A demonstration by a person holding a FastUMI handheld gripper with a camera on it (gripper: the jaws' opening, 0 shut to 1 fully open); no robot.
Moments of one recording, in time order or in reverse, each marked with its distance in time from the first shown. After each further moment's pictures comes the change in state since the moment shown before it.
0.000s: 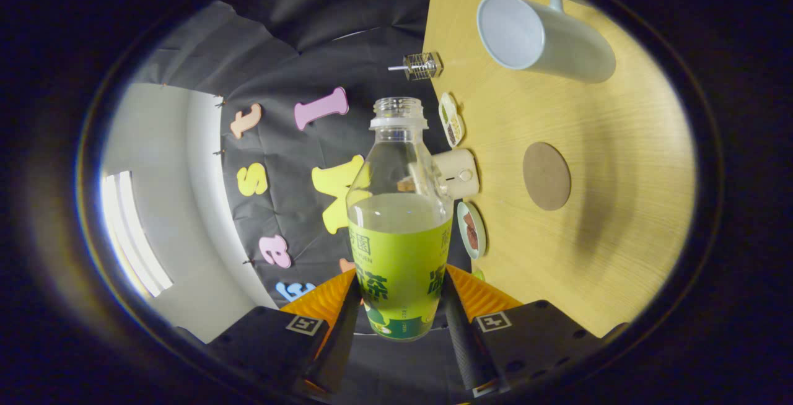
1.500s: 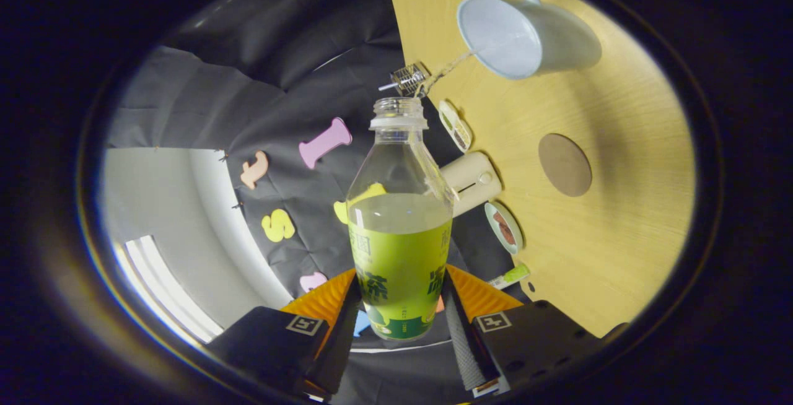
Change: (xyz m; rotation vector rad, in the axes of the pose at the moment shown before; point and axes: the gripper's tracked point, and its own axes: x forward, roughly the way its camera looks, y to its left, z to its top) arm -0.011 0.033 0.032 0.235 -0.070 0.130
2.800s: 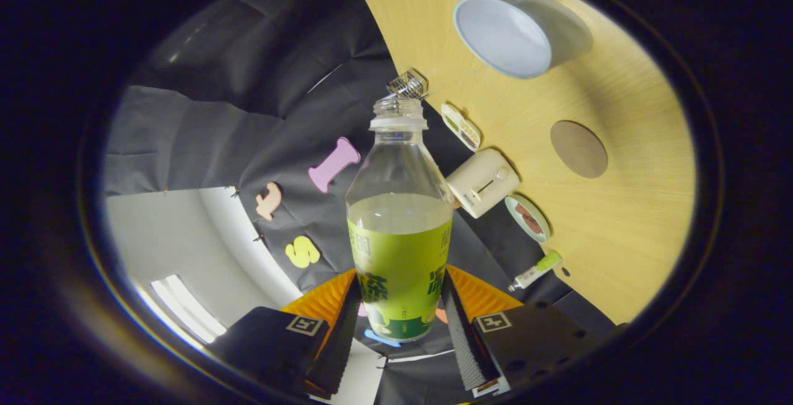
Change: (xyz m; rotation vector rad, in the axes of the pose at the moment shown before) arm 0.001 0.037 0.017 0.175 -0.040 0.086
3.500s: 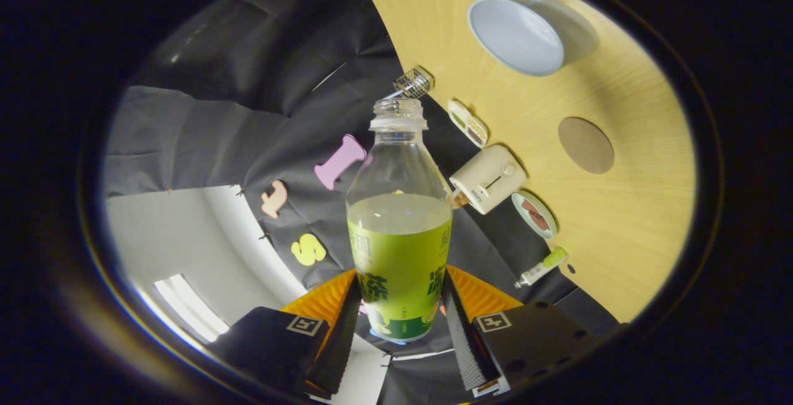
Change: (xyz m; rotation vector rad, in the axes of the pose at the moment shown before) arm -0.005 0.010 -0.004 -0.036 0.016 0.014
